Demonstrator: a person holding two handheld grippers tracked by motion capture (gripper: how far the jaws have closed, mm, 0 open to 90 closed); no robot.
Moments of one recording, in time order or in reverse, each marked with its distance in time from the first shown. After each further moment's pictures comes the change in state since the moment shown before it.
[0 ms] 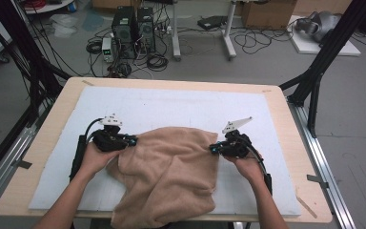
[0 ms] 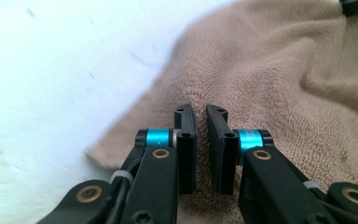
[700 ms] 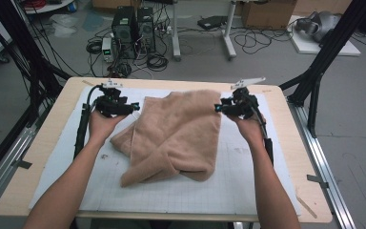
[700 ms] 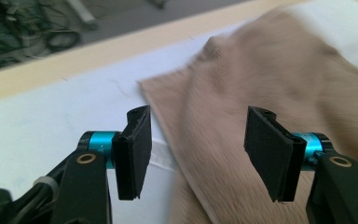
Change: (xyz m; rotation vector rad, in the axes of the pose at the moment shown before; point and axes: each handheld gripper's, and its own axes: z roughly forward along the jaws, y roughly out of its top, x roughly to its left) left arm 0.035 0.057 0.017 -0.063 0.190 -0.087; right arm -0.051 0.071 -0.029 -0.127 -0.225 0.051
